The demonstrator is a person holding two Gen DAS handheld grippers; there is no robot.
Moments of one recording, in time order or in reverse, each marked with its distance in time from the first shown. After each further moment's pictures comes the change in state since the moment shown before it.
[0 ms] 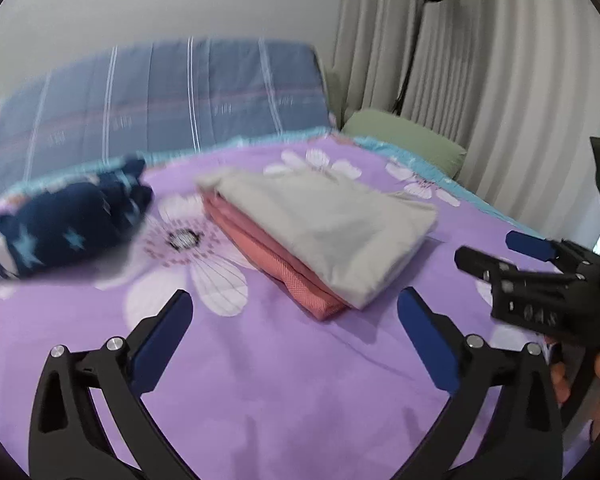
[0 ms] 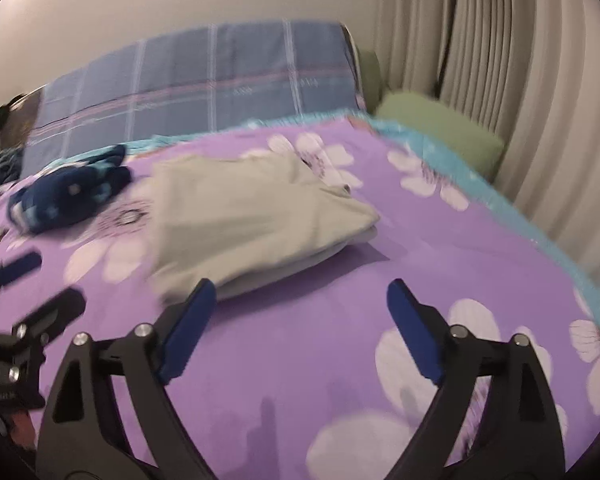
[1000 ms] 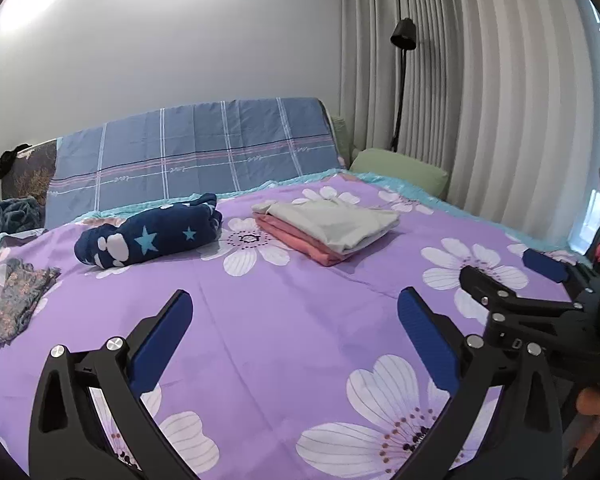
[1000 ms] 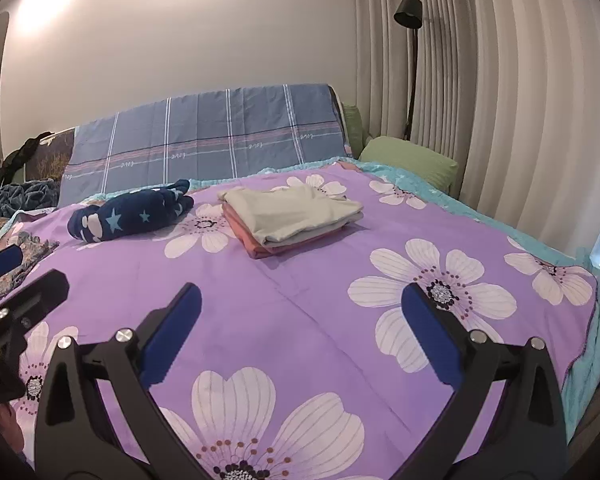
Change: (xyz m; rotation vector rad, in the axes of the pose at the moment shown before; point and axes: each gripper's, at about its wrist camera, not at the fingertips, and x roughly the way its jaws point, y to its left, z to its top) left arm -0.235 -0.006 -0.067 0.026 -0.135 0.081; right arm -0.206 0.053 -0.093 0.094 -0.171 -0.030
